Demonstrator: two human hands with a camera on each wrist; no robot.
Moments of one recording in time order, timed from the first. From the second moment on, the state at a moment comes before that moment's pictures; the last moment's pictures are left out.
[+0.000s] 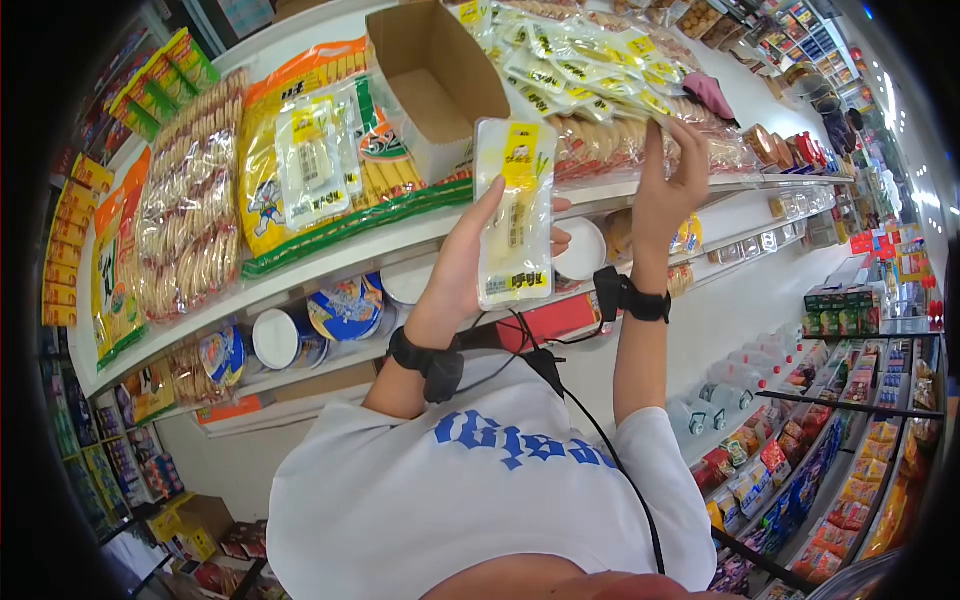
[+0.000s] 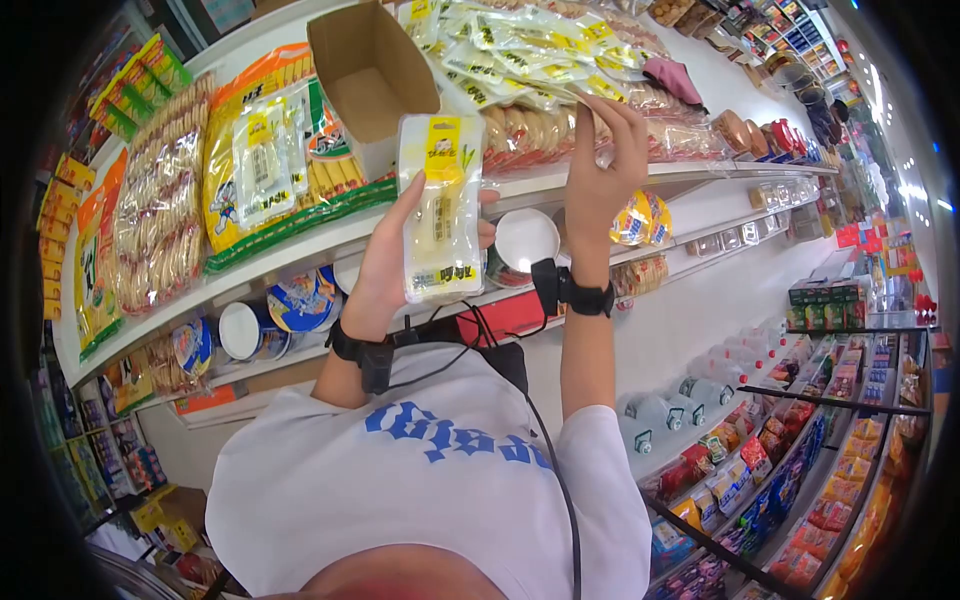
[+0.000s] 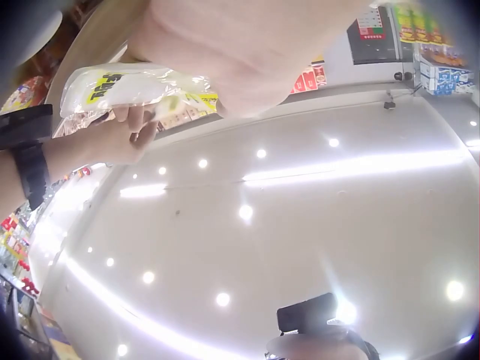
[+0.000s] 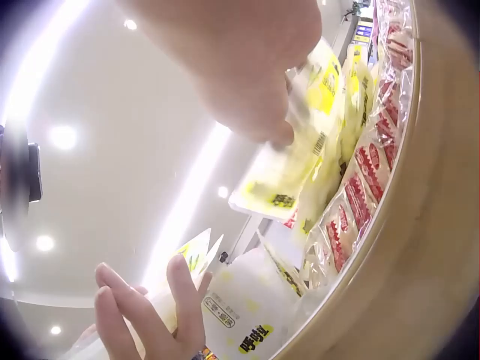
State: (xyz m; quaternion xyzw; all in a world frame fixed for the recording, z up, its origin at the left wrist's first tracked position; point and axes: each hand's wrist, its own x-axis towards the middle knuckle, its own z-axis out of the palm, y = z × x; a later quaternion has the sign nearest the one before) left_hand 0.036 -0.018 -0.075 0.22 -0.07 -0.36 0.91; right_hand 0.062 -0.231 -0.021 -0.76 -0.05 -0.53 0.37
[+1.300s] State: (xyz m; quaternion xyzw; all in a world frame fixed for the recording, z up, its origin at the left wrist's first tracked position) left_hand 0.031 0.003 -0.078 0.32 -0.05 -0.19 0.93; right_hand 0.110 -0.178 -0.056 -0.91 -0.06 -0.35 0.23
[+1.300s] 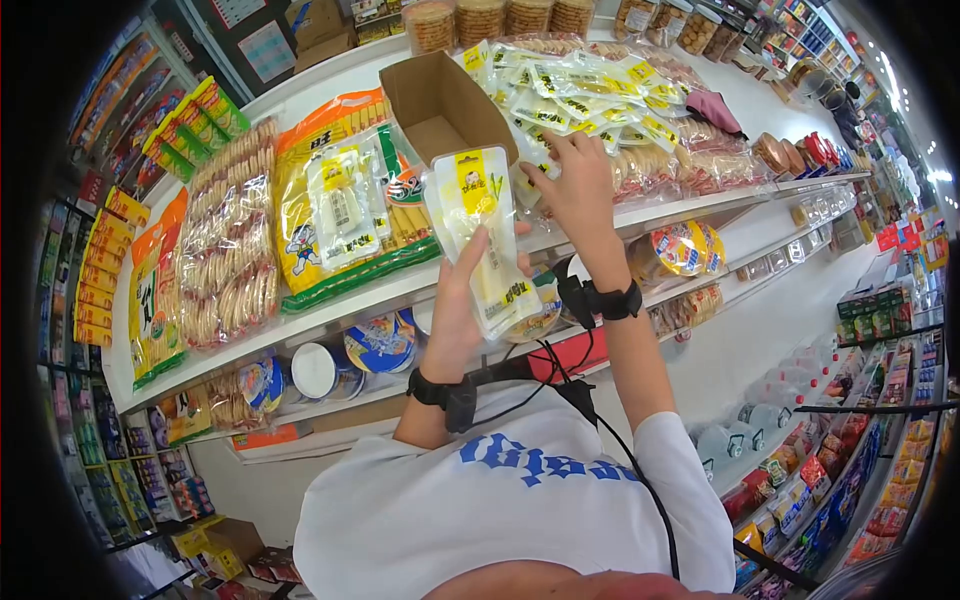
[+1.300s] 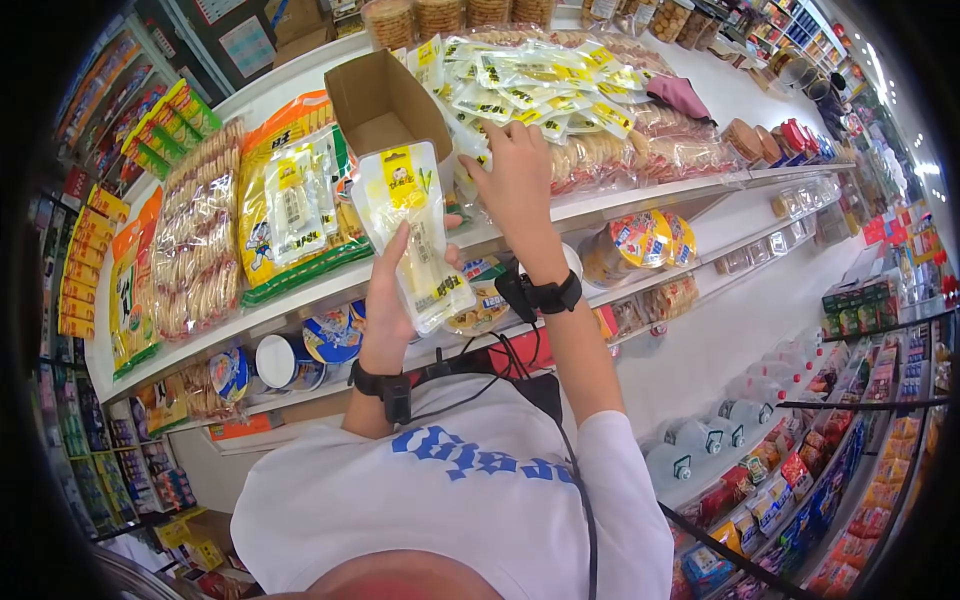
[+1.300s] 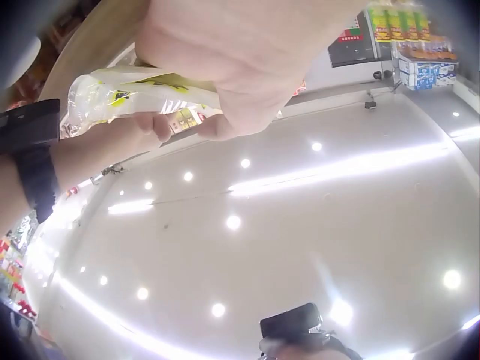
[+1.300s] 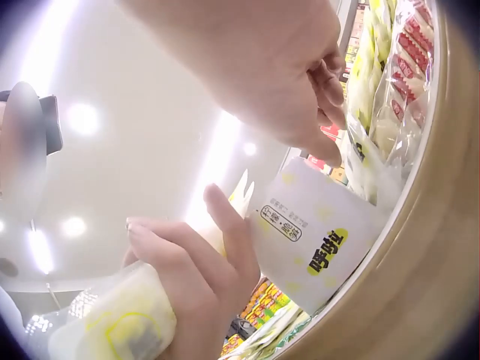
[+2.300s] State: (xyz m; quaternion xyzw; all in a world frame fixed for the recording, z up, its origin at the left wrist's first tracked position) left_hand 0.022 -0.013 -0.053 0.35 -0.04 -0.13 0.93; right_hand -0.038 -0.176 -0.043 -0.82 -0.19 -0.21 0.50
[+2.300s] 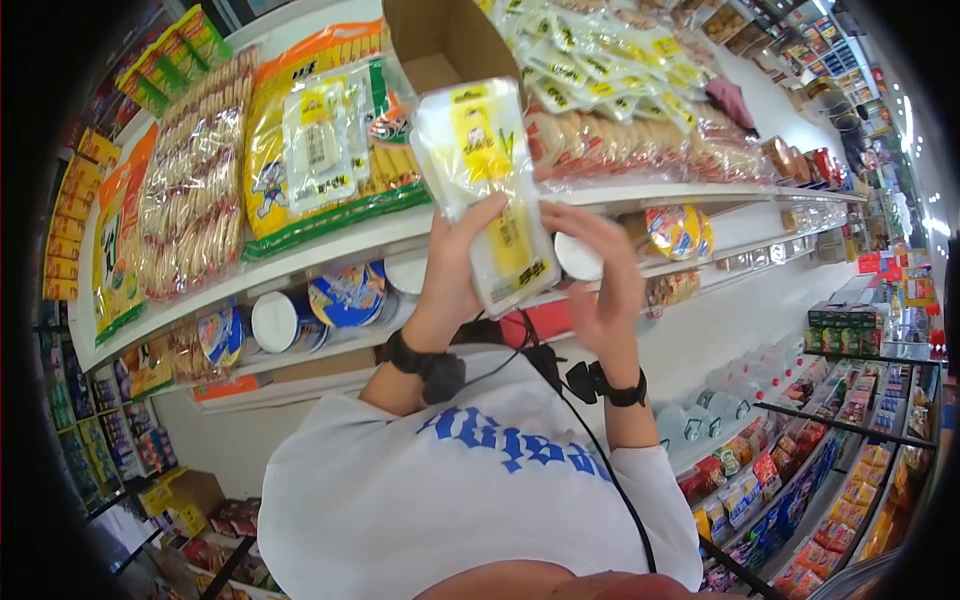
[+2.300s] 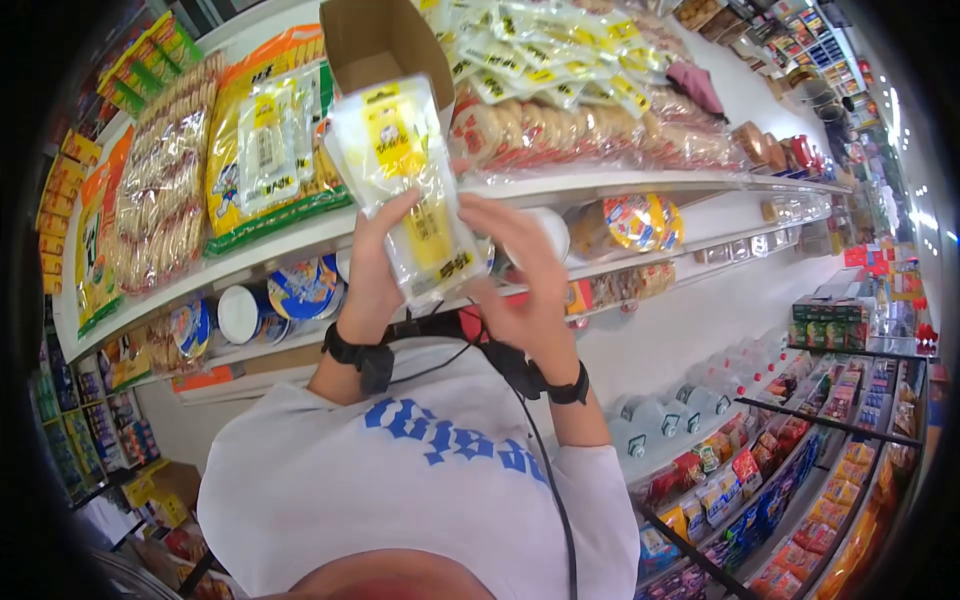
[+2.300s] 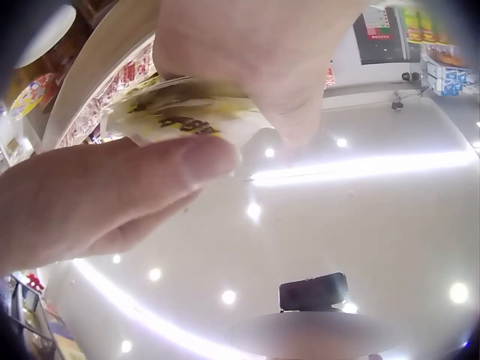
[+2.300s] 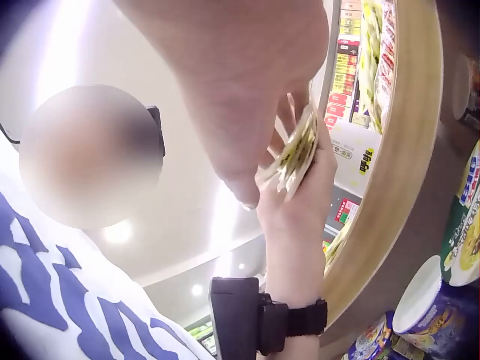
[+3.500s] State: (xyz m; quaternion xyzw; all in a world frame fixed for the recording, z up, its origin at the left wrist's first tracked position) left_hand 0.027 -0.022 -0.077 0.20 -0.01 -0.26 0.94; right_hand -0.017 -0.196 -0.052 -0.82 -0.11 -0.41 0.39
